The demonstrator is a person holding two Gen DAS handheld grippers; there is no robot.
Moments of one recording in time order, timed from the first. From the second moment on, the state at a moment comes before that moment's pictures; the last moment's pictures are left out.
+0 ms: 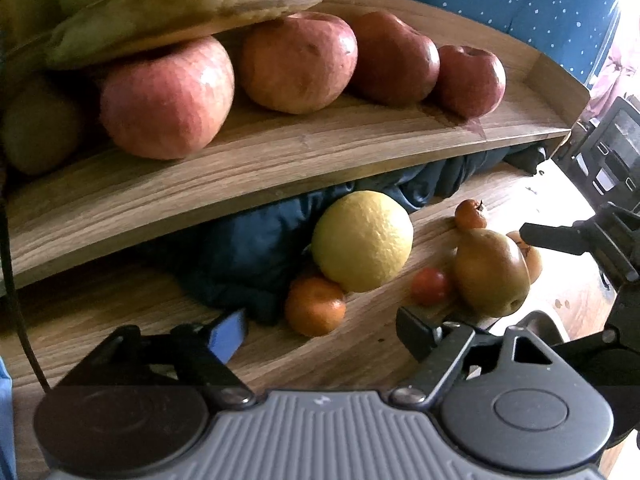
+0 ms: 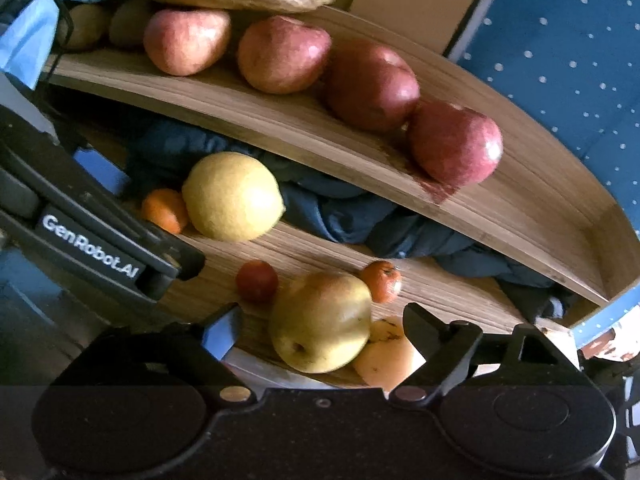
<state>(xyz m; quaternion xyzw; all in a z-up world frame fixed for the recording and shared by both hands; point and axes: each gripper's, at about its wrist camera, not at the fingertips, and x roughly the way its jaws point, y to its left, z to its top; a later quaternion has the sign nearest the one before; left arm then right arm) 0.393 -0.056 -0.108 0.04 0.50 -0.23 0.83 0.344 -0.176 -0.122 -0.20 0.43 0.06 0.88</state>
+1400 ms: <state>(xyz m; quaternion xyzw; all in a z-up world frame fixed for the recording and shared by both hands) 0.382 -0.049 -0.101 0.01 0.50 -0.22 0.84 0.351 -0.164 -0.119 -0.24 0.46 0.07 0.86</state>
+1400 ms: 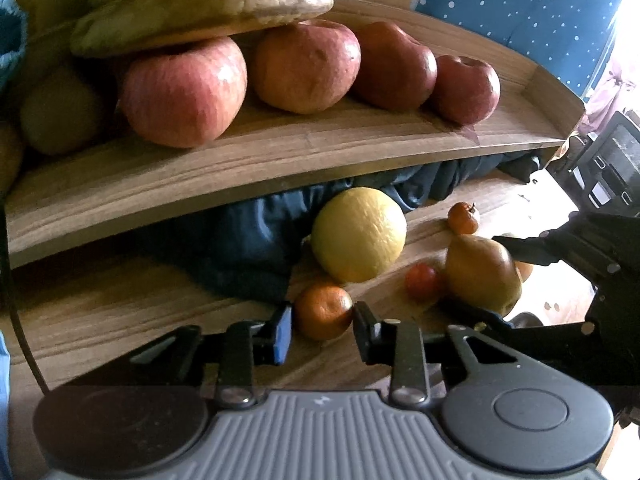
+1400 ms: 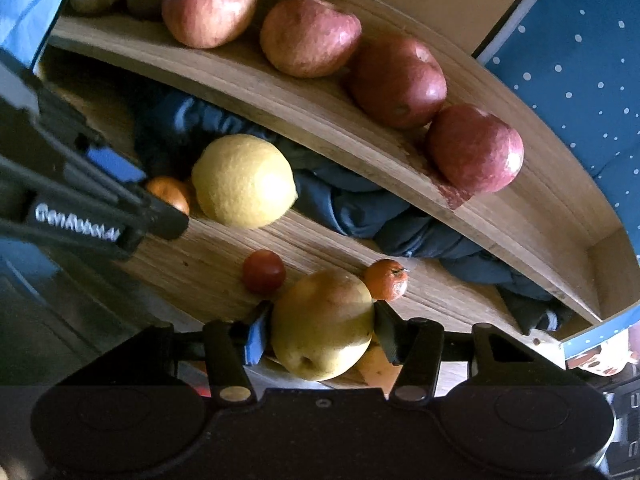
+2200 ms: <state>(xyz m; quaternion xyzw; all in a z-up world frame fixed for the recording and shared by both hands) 0.379 -0.052 -0.100 0.01 0.50 -0.23 0.84 0.351 -0.170 -0.121 -0.15 0.47 0.08 0.86</state>
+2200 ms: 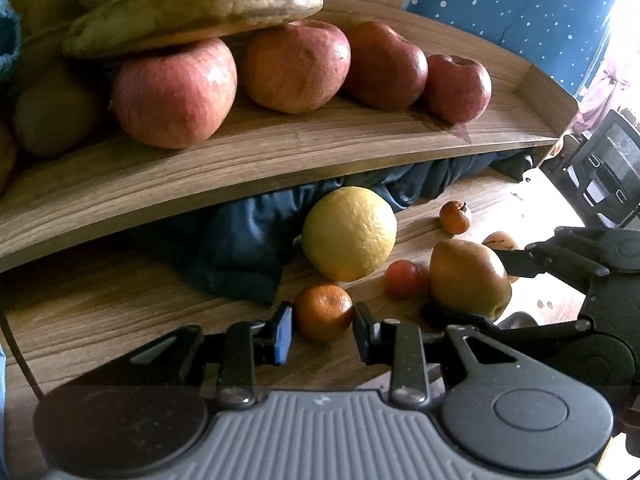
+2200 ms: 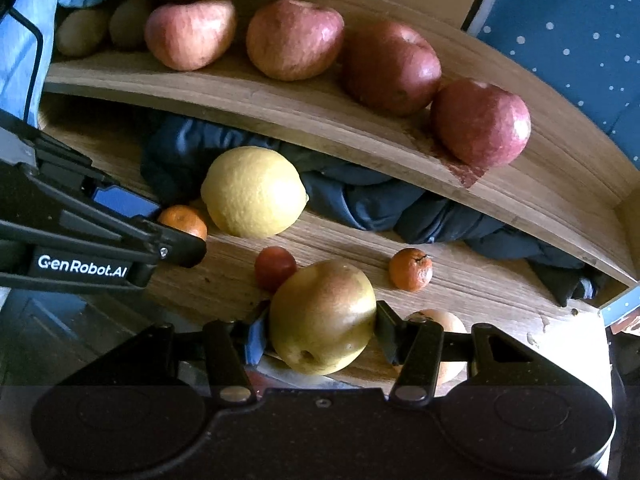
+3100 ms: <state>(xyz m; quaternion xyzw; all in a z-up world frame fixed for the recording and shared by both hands) 0.303 -0.062 -0.061 0.01 0.47 -0.21 0.86 0.261 -0.189 -0.071 -0.11 0.41 0.10 0.90</state>
